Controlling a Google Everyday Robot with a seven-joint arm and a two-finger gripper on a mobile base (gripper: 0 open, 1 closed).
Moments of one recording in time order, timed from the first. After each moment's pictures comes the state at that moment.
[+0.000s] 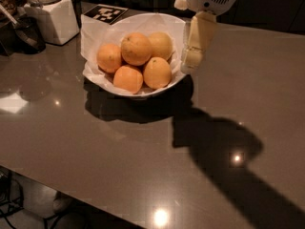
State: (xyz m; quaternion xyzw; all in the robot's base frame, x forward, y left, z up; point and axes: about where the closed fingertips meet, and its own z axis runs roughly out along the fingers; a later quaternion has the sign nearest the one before) arm 0.545 -0.061 1.005 -0.70 0.68 0.02 0.21
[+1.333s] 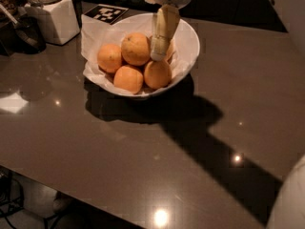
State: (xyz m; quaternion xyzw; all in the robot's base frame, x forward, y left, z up) arm 0.603 0.000 0.996 -0.73 0.64 0.04 0.22
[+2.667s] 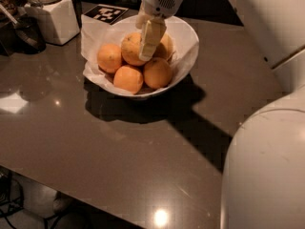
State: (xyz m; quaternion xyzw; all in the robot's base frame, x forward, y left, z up) arm 0.634 0.021 0.957 -0.74 0.64 0.08 0.20
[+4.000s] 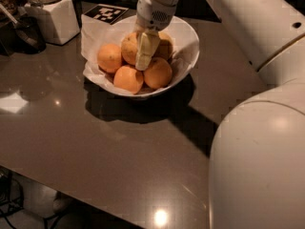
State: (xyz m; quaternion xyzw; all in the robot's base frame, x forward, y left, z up) arm 0.641 0.034 0.920 -0.75 0.63 0.10 0.17
